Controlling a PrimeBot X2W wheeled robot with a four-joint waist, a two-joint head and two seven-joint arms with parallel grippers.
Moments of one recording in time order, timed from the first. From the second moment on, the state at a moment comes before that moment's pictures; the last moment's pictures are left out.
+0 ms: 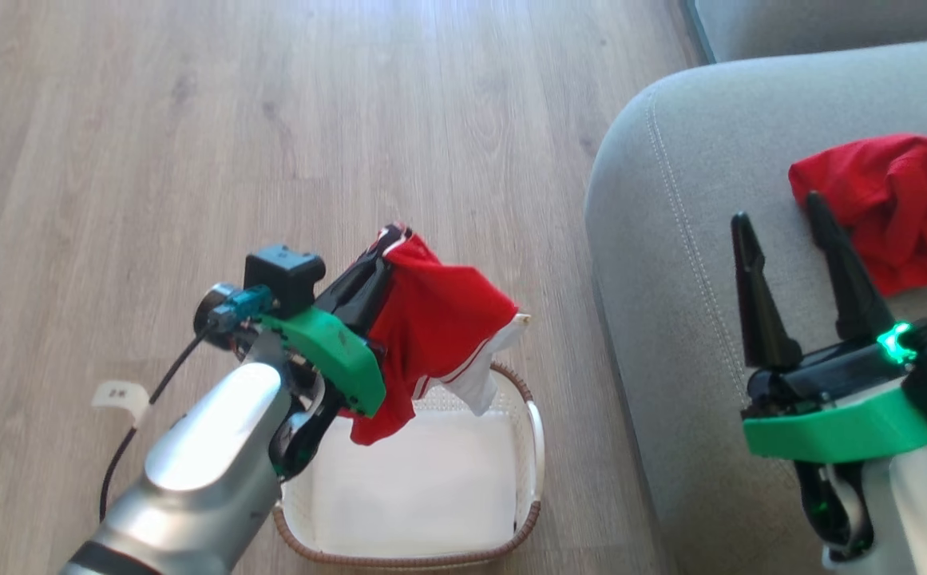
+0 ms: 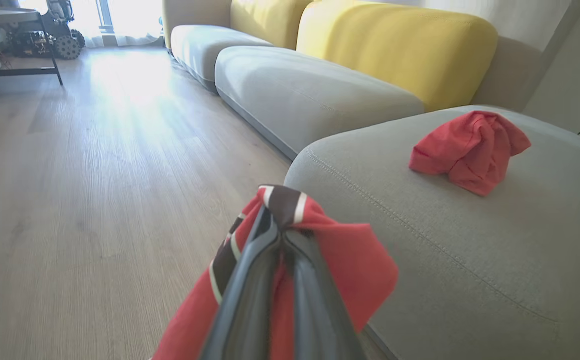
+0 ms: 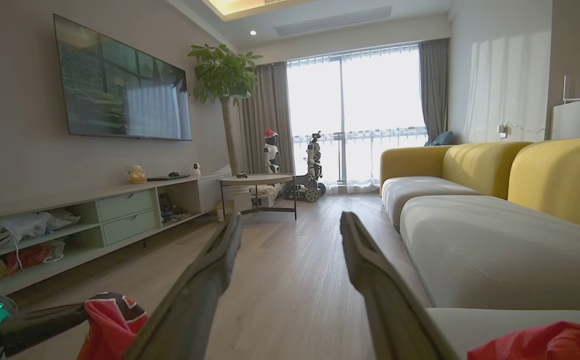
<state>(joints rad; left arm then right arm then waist) -0.59 0.23 -0.79 0.55 -0.65 -0.06 -0.22 -0.10 -0.16 0.09 -0.14 0.28 0.12 -0.25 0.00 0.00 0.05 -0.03</state>
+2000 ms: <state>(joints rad) -0.61 0.30 -0.84 0.12 -0.68 0.02 -0.03 -0.47 -0.33 0.78 0.36 0.51 0.12 -0.19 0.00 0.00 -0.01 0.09</state>
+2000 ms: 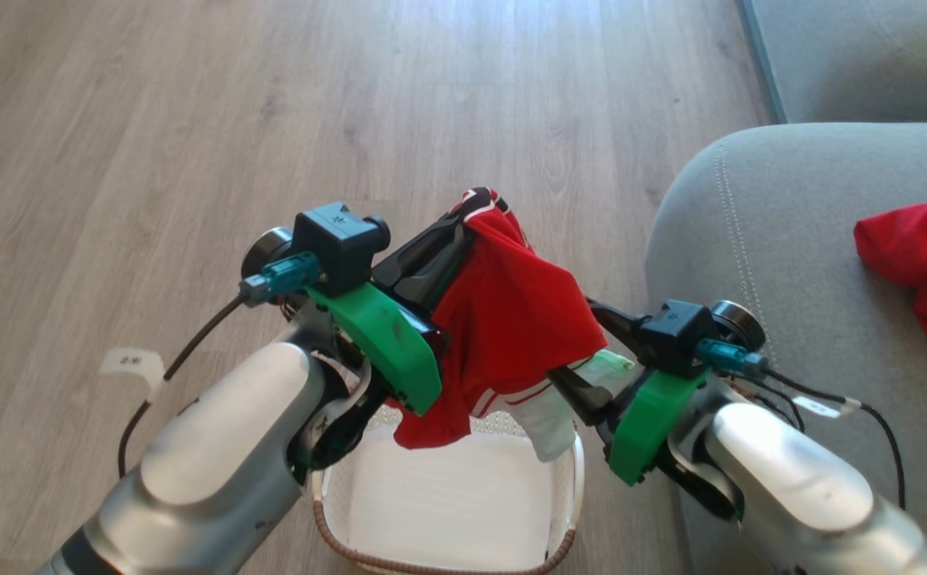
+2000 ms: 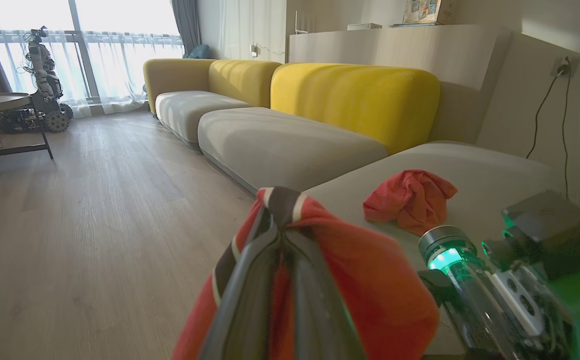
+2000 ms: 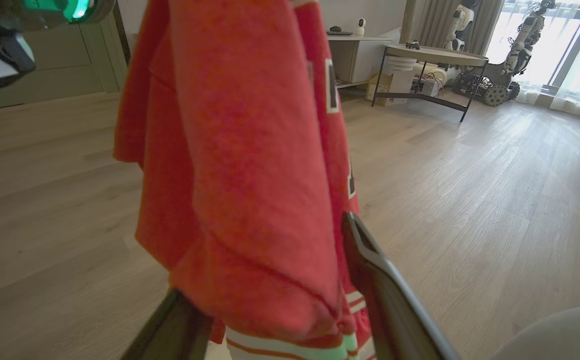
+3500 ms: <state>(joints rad) -0.57 0.31 -0.86 0.10 -0.73 0.02 -0.04 -0.36 -0.28 0.41 0.23 0.48 0.12 -0.25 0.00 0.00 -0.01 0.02</state>
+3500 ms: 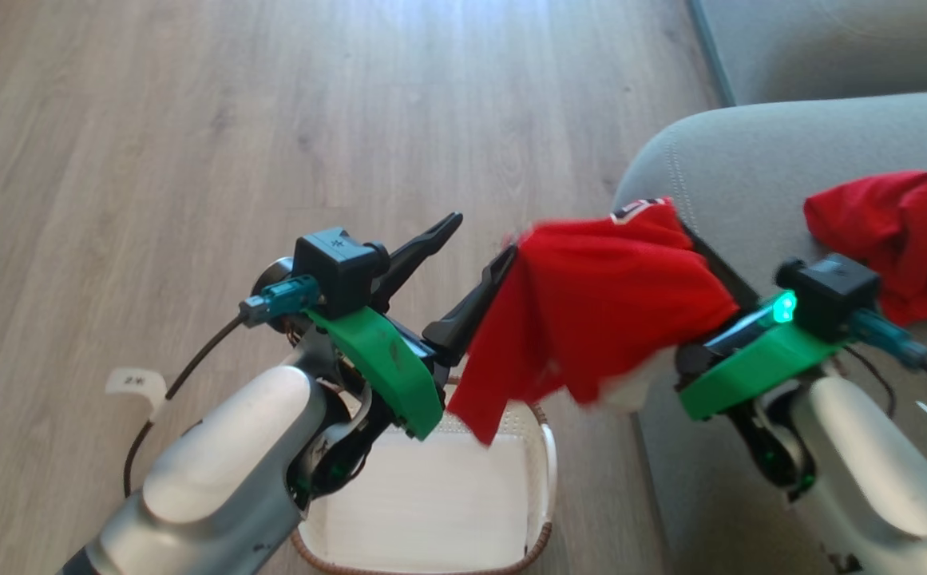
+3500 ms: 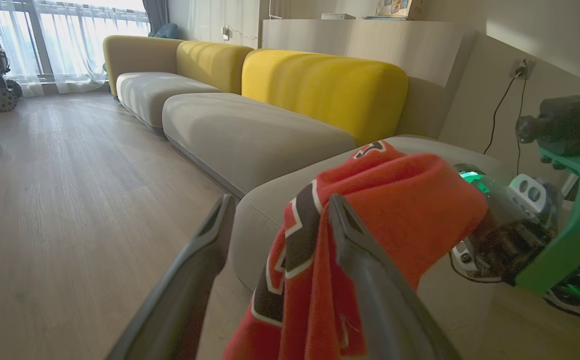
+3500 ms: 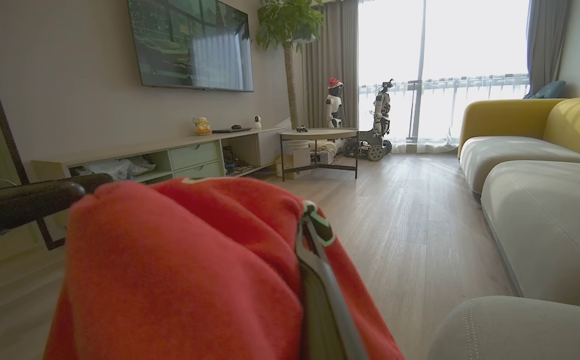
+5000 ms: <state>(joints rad) -0.57 0.34 -0.91 0.10 -0.70 0.00 -0.06 -0.21 -0.26 0.08 -0.21 0.41 0.12 -0.18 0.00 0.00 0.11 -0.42</state>
